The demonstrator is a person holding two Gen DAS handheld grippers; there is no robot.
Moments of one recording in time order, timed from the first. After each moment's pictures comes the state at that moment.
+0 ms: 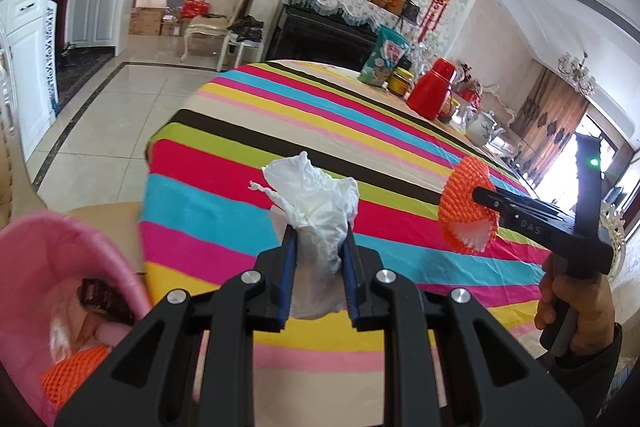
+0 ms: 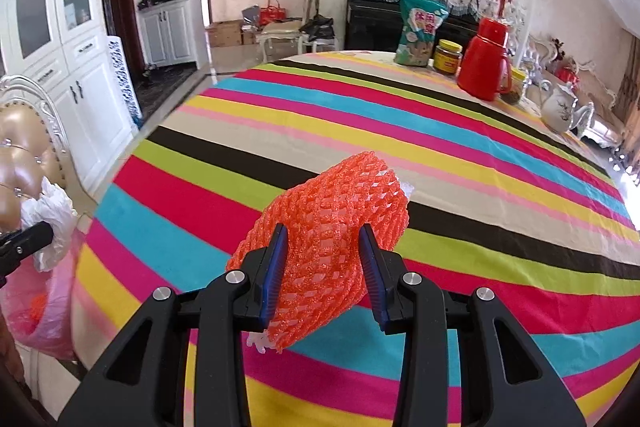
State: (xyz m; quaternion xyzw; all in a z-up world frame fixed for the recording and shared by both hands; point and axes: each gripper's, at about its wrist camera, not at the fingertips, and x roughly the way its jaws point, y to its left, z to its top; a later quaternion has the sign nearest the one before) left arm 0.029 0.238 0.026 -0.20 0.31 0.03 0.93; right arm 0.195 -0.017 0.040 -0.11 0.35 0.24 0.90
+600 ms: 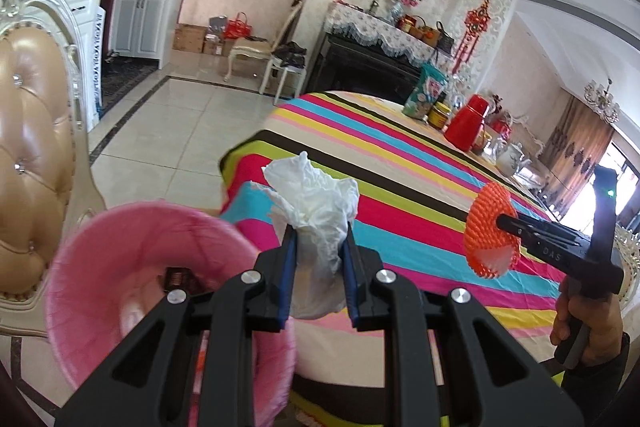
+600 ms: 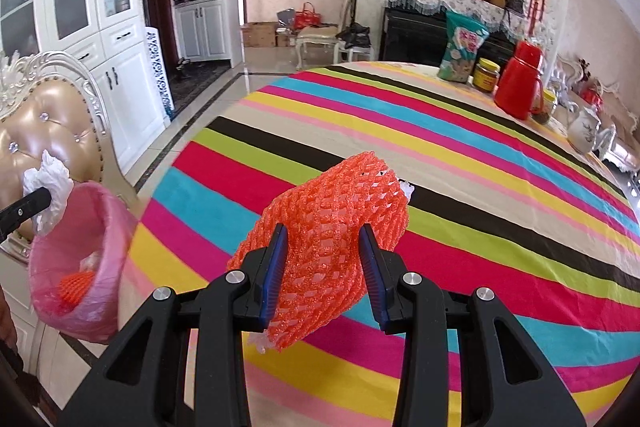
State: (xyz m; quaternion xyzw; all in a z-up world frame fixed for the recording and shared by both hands) left arm -0.066 0.297 0.049 -0.21 0.27 0.11 0.93; right arm 0.120 0.031 0.051 -0.13 0.33 0.29 0.89
